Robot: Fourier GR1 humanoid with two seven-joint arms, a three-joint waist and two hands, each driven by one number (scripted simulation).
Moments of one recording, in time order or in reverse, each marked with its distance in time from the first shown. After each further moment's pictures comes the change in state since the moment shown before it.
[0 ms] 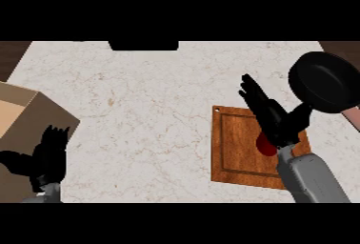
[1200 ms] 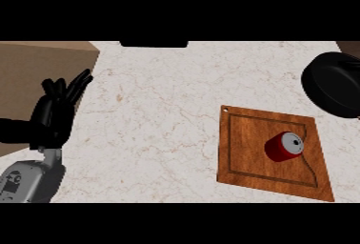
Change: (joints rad) left arm -0.236 0.093 -0.122 -0.228 -0.080 -0.068 0.121; right arm -0.147 -0.714 -0.135 0.235 0.352 0.585 -0.734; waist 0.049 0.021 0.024
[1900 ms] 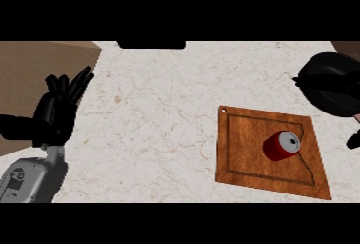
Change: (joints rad) left arm -0.018 -0.019 0.009 0.009 -0.027 -0.007 0.012; right arm -0.109 0.008 0.260 -0.024 0.265 -0.030 0.038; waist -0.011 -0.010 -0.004
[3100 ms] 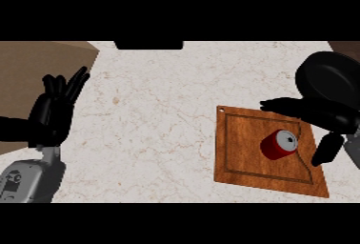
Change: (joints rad) left arm 0.013 -0.038 0.067 -0.011 -0.032 -0.079 0.015; right arm 0.095 0.206 0.027 -0.028 0.222 -0.038 0.054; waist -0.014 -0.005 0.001
